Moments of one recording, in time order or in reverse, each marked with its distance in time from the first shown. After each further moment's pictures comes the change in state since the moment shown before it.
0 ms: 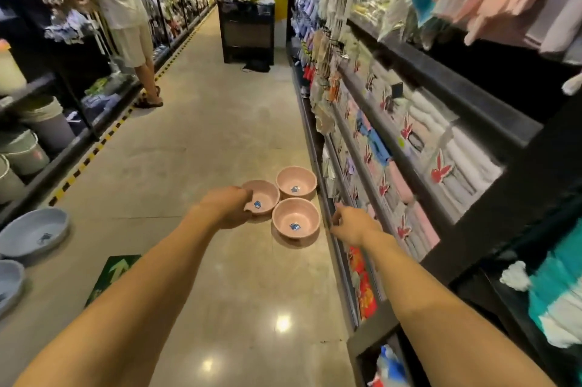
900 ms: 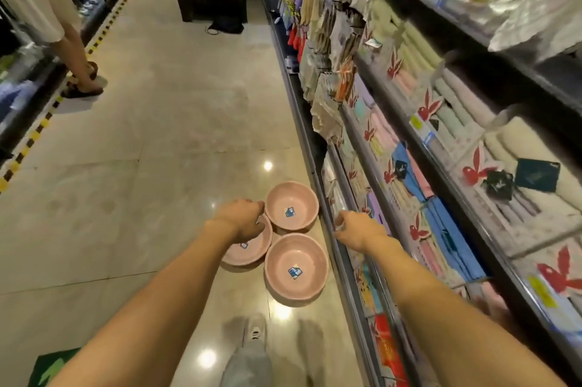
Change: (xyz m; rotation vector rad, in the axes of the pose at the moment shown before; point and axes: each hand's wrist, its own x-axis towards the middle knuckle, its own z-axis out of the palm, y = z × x) left_hand 0.550 -0.093 -0.030 -0.070 -0.191 0.123; right_hand 0.523 -0.017 -0.098 0.021 -0.159 0.145
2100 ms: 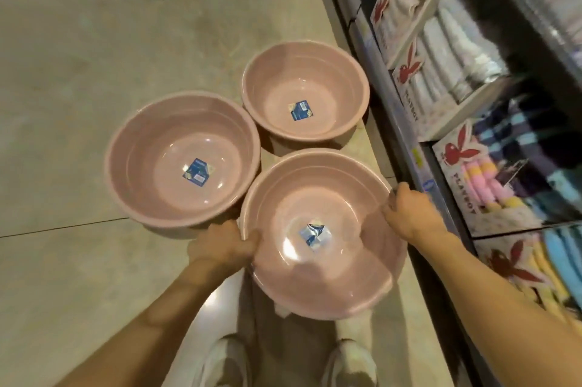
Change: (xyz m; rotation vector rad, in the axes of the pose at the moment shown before) left_hand 0.419 -0.102 0.622 -0.364 -0.132 -0.392; right_hand 0.539 0.236 0.507 0.033 0.118 0.240
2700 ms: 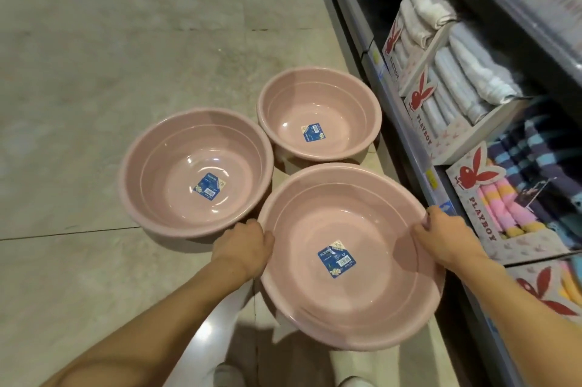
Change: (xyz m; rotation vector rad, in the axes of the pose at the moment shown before) left_hand 0.021 0.014 0.011 0.048 0.150 0.095; right_hand 0.000 0.027 -0.003 -0.009 0.104 0.010
